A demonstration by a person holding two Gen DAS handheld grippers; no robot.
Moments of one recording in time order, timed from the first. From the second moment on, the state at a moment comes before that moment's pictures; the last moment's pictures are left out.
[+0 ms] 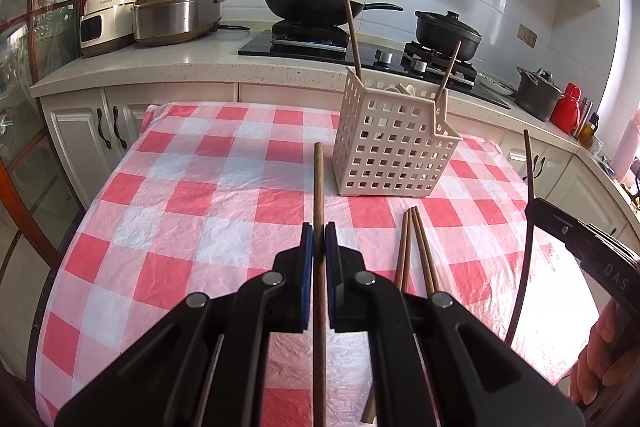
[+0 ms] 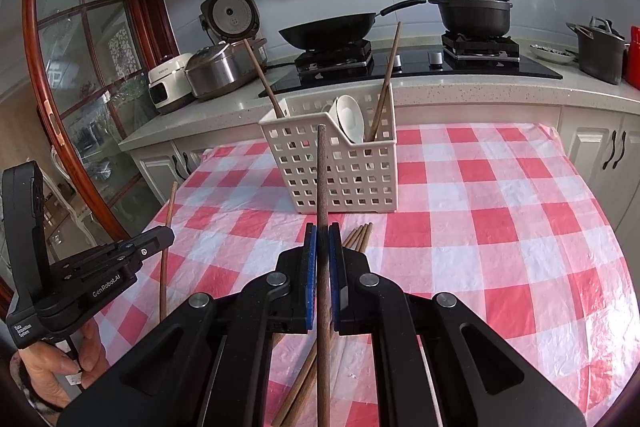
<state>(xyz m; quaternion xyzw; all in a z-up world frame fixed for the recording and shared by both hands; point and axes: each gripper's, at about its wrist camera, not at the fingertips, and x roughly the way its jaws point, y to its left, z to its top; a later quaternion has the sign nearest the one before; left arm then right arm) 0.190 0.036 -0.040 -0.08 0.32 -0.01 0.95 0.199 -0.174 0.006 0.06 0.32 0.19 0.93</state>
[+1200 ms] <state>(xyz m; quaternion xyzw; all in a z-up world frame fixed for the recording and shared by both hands) 0.161 -0.001 0.087 -0.01 0.14 -0.02 0.99 0.202 -0.191 0.090 0.04 0.20 0.17 0.96</state>
